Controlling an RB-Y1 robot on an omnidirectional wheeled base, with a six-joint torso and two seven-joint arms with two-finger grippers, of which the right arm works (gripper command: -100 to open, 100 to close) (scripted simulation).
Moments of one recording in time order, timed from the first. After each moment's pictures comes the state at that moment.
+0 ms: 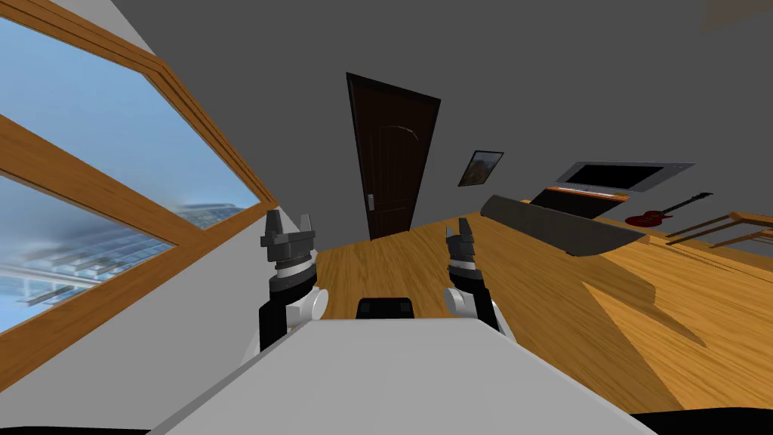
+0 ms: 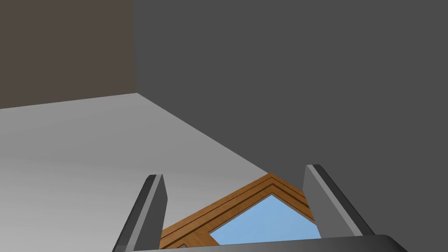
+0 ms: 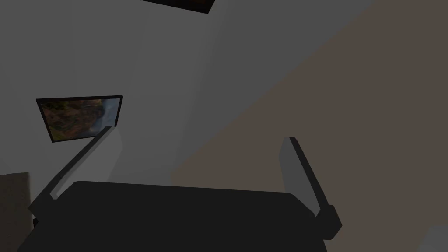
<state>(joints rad) 0.51 -0.04 -0.01 -2.21 -0.02 -0.44 0.17</state>
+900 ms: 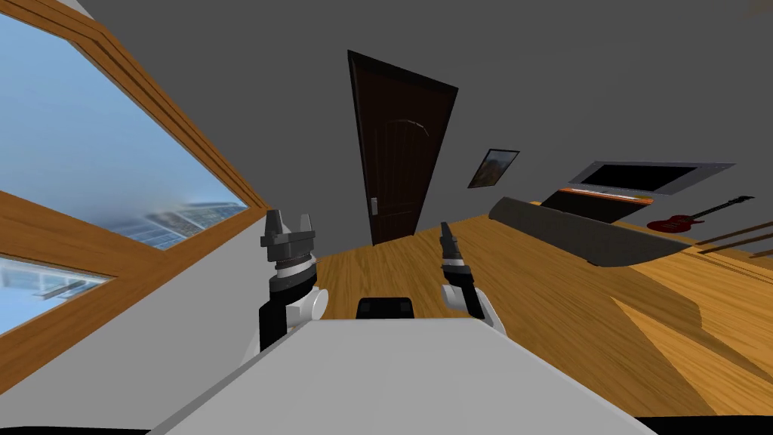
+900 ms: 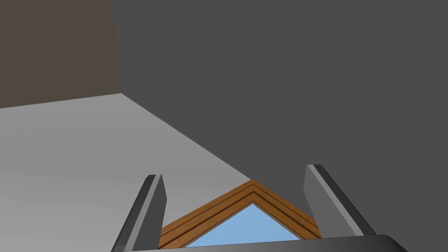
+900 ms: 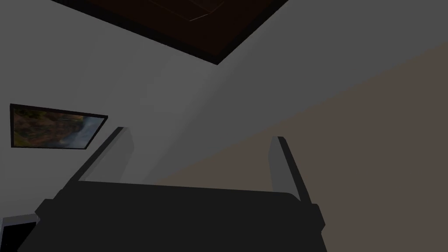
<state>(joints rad) 0.43 -0.07 -0.03 -2.06 0.15 -0.45 0.24</state>
